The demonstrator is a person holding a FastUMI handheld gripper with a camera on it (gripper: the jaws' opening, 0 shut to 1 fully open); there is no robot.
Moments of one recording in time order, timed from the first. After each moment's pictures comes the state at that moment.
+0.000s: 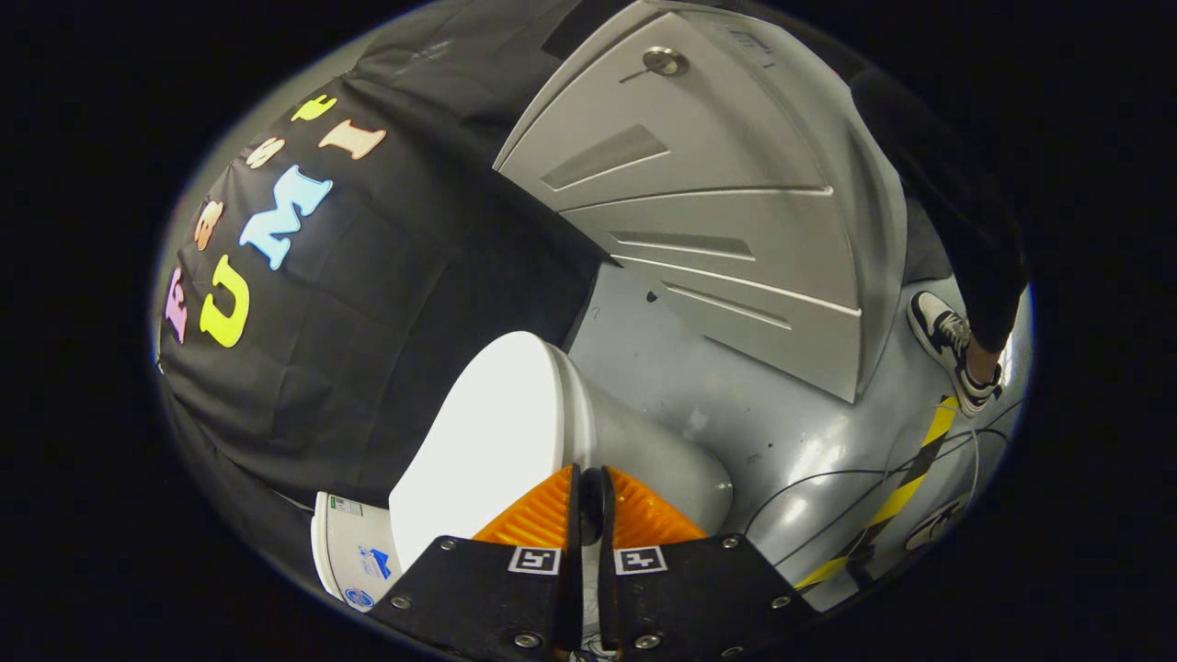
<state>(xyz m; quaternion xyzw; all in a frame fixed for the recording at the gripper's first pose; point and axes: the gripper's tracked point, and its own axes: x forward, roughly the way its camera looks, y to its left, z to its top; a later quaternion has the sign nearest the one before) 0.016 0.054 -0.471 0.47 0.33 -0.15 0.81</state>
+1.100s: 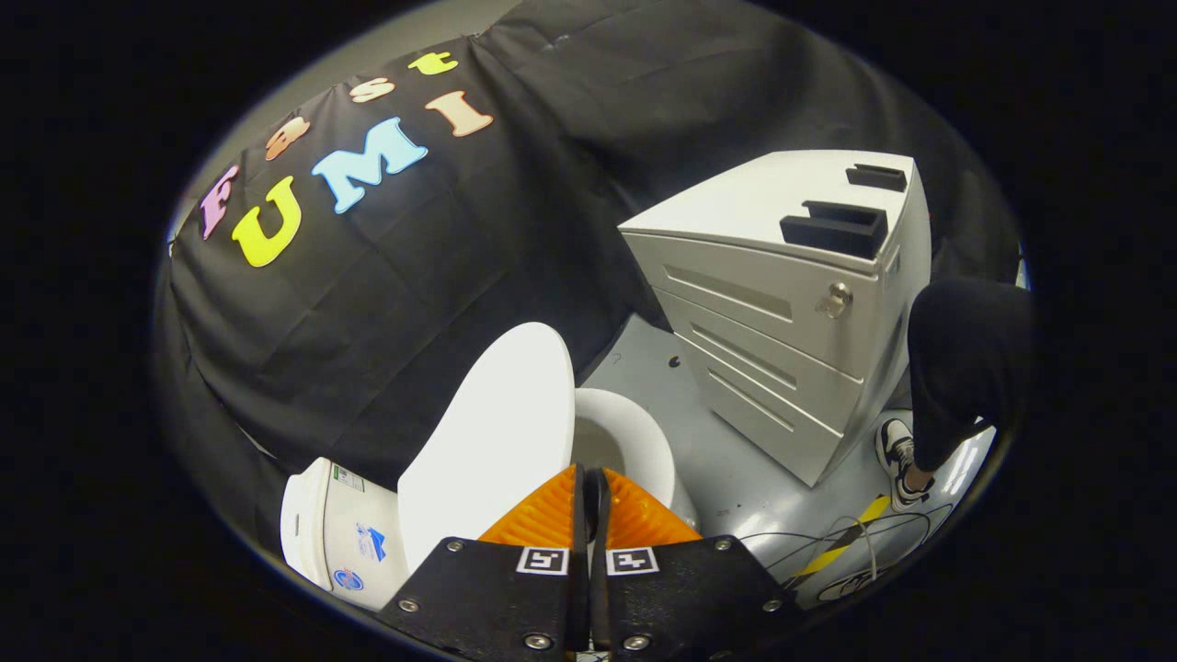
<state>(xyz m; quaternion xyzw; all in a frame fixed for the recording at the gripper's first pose) 0.038 0.067 -0.331 0.32 0.30 -0.12 0.89</state>
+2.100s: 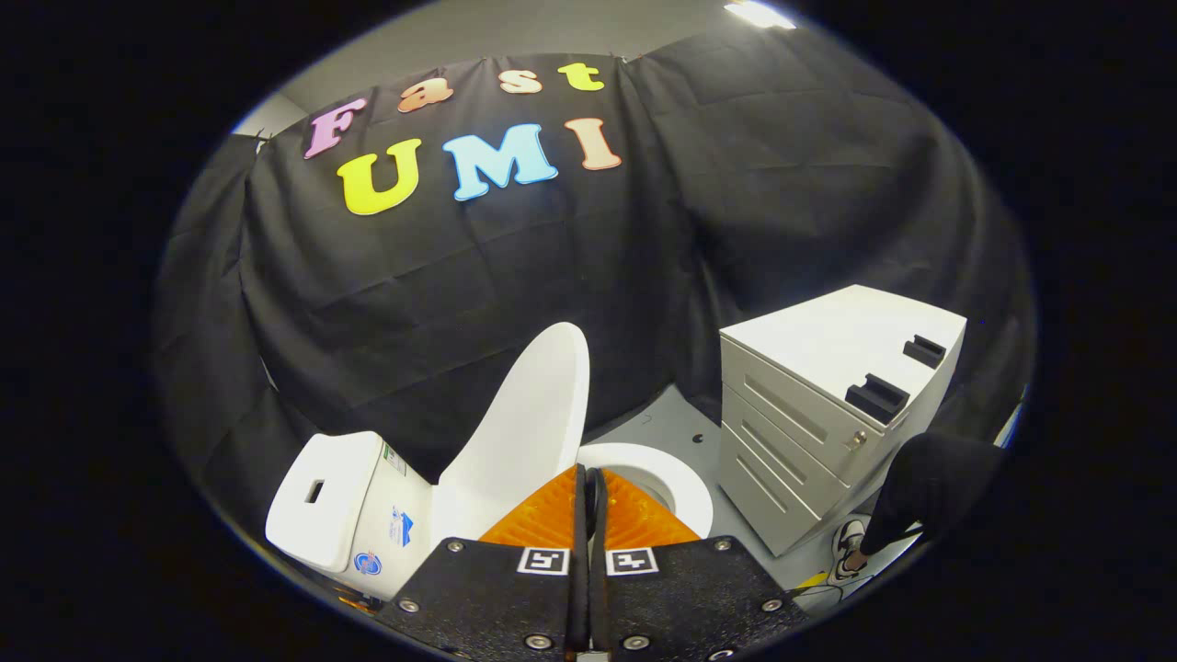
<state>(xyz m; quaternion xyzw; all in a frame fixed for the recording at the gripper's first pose) 0.044 0.142 -0.193 0.15 0.23 -0.05 0.96</state>
